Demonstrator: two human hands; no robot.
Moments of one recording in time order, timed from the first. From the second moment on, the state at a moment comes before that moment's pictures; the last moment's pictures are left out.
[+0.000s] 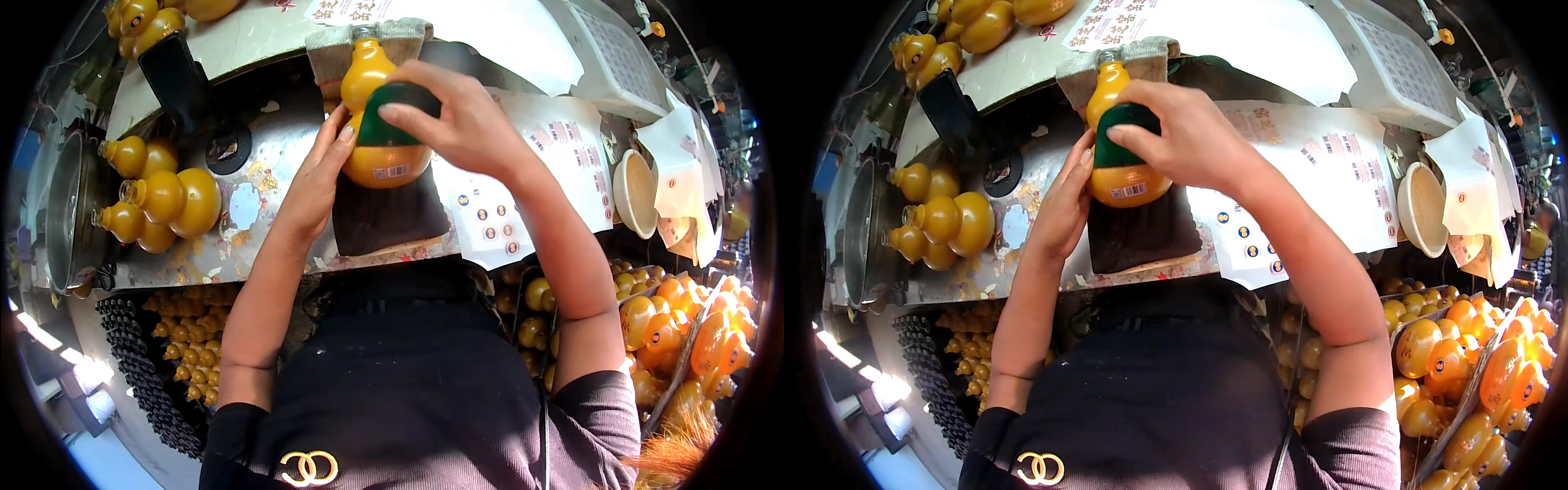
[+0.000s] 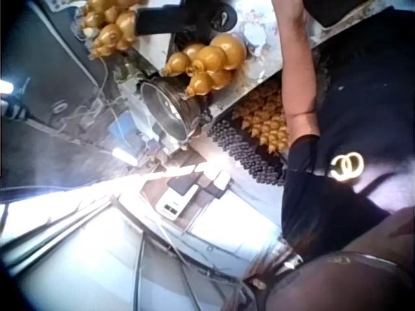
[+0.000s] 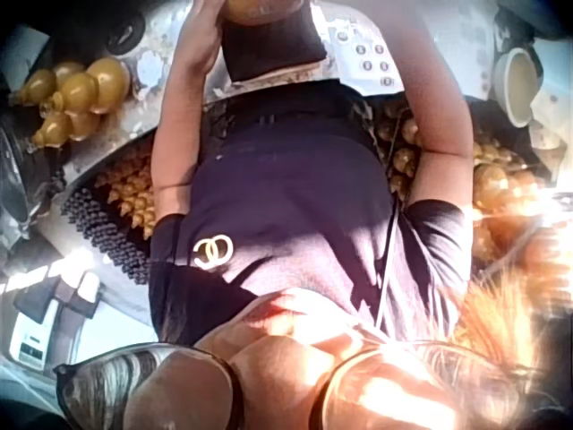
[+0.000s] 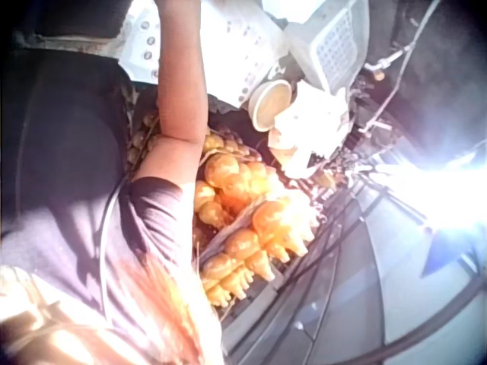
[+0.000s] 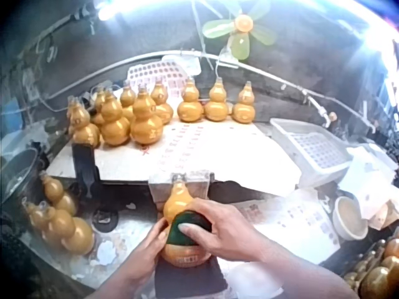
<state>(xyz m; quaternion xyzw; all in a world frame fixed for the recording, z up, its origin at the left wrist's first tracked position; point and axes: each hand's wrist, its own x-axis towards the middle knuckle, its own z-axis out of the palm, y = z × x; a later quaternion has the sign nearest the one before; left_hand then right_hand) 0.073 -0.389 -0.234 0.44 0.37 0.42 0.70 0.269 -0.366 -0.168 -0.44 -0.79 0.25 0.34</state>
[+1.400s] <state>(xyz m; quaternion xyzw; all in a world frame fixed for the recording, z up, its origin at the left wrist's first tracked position) 0.073 -0.390 -0.231 0.46 0.40 0.42 0.67 0.272 -0.461 -0.215 -0.33 -0.87 0.02 0.38</state>
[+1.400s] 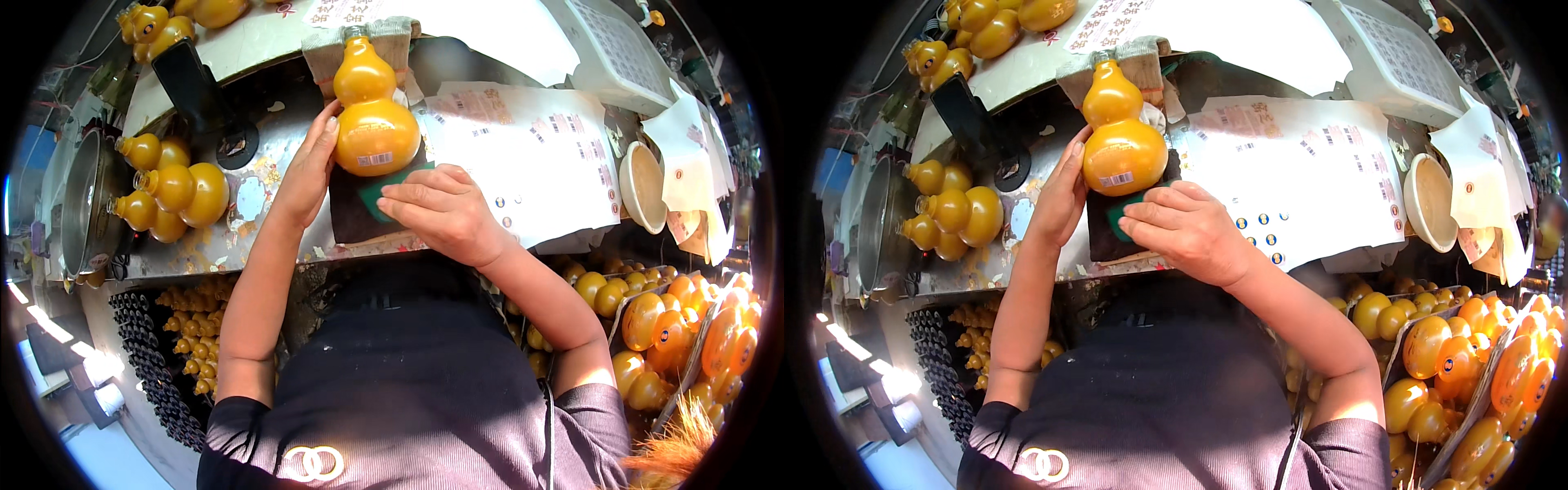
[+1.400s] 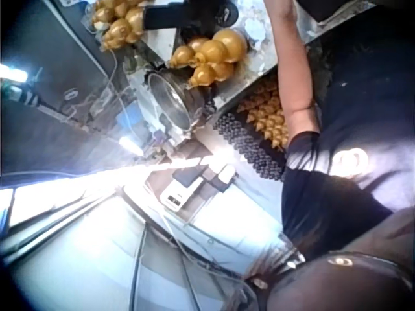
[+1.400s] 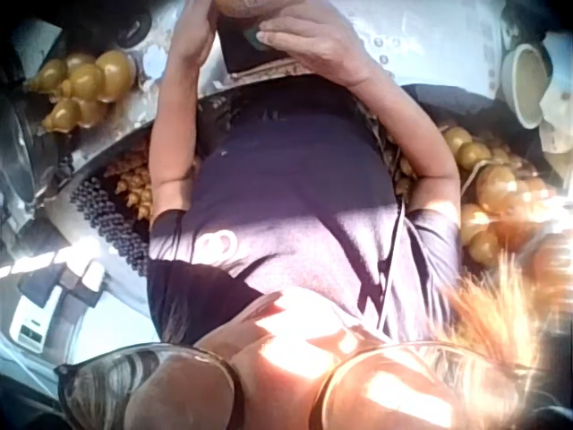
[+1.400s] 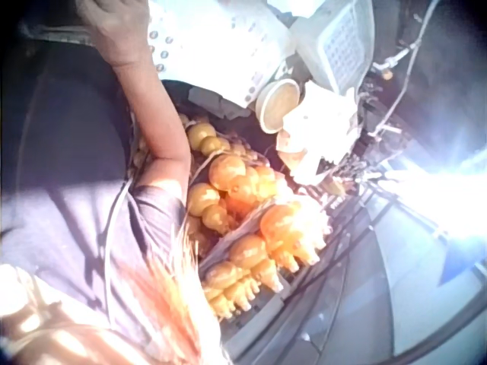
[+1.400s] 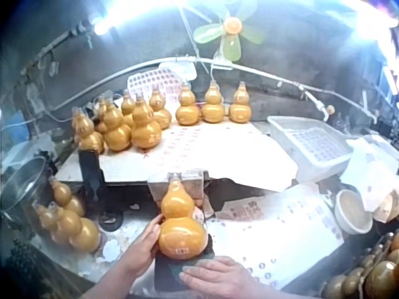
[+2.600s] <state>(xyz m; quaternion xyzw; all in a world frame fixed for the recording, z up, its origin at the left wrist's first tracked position) 0.079 -0.411 -0.244 0.80 0.43 0.41 0.12 0.304 -0.411 -0.204 -0.55 -0.62 0.36 0.43</state>
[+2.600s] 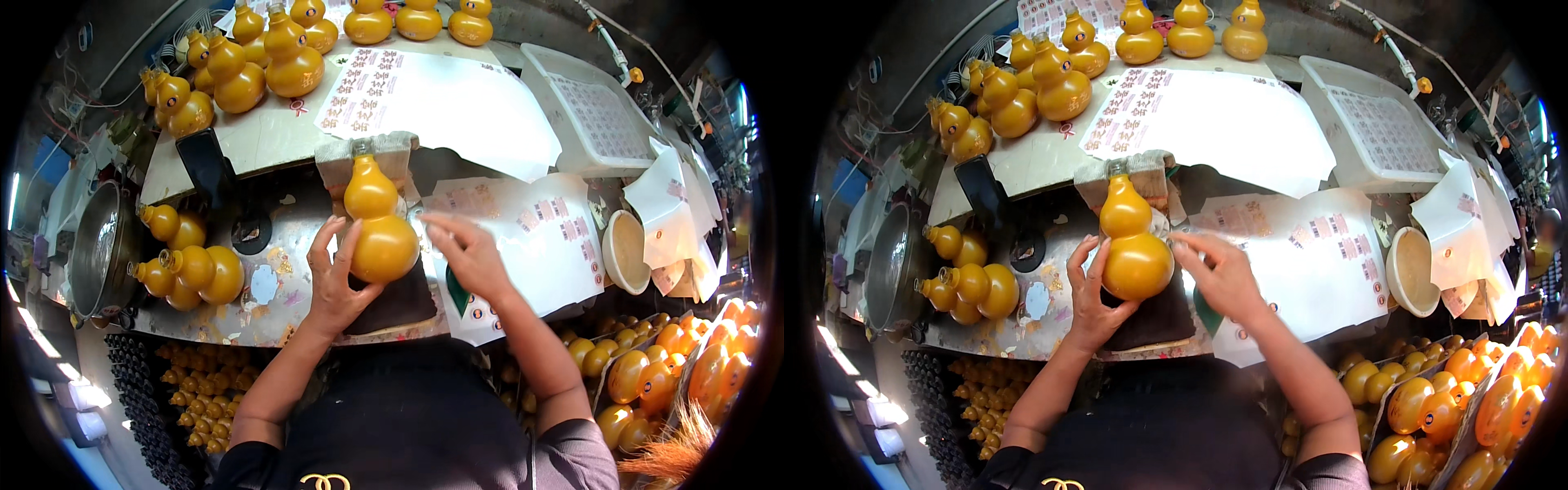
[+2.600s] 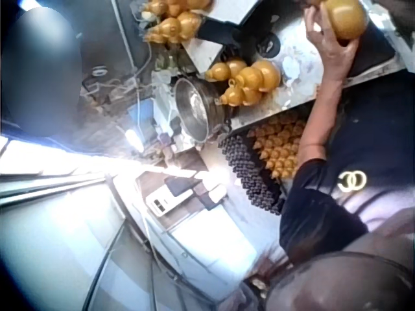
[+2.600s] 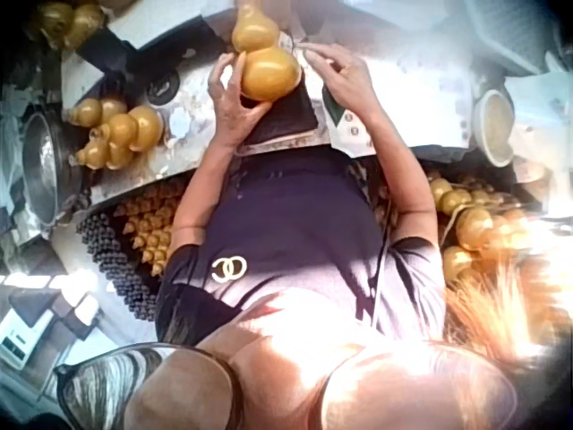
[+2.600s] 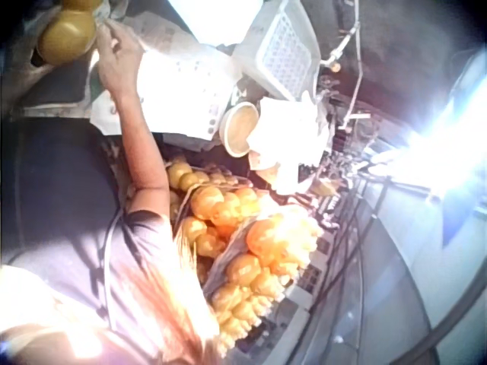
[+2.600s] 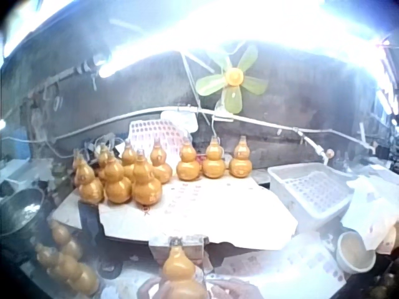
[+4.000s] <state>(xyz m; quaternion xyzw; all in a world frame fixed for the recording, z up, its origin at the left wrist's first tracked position) 0.087 -0.410 -0.259 0.77 0.44 0.42 0.17 0.710 -0.228 -0.185 -0.88 -0.45 0.00 0.15</state>
